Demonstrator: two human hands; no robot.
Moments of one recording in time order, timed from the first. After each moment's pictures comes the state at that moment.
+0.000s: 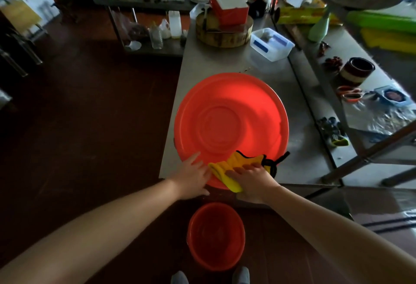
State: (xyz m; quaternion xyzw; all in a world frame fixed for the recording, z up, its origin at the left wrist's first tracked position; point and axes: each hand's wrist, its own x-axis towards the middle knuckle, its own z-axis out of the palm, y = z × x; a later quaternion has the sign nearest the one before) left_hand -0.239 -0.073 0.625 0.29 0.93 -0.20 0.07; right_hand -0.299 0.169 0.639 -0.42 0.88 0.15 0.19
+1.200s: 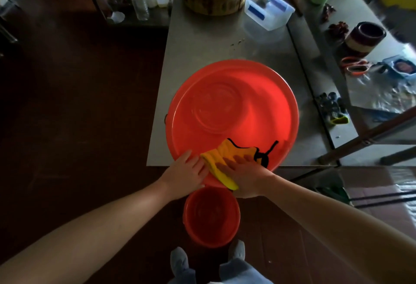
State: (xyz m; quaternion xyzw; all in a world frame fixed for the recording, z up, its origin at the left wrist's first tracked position) left_hand -0.235 -0.050 0.579 0.32 0.93 -0.17 -0.03; right_hand -0.315 0.187 0.588 -0.44 0.85 0.13 0.26
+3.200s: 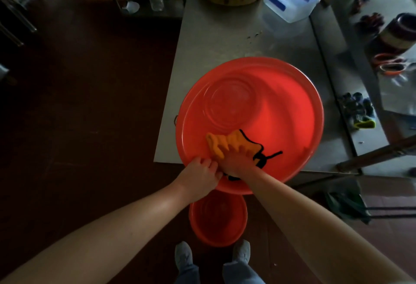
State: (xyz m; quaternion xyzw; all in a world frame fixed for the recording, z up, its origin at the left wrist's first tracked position) left_hand -0.243 -0.020 0.597 0.29 0.94 -0.16 0.07; right_hand -0.353 0.111 0.530 -0.22 0.91 0.00 0.36
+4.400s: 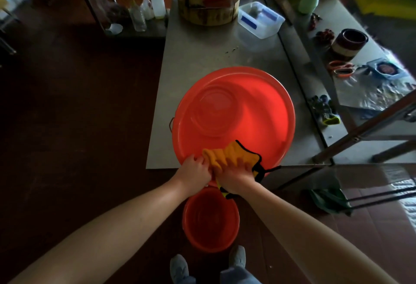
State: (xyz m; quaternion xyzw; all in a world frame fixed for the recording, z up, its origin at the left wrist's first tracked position) left_hand -0.241 -0.006 0.607 0.26 0.93 -0.24 0.11; right_hand -0.283 0.153 0.587 -0.22 0.92 0.05 0.31
